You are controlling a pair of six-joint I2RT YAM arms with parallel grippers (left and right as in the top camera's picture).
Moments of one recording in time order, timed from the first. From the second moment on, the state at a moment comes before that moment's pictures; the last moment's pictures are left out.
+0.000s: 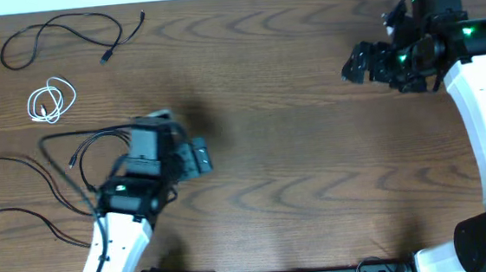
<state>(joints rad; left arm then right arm) -0.25 1.08 0.80 -0.71 0.00 -0.38 0.06 1.65 1.62 -1.18 -0.32 0.27</state>
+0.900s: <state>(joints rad) -0.34 1.08 0.80 -0.71 -0.08 -0.38 0.22 0.96 1.45 -1.30 -0.01 0.25</state>
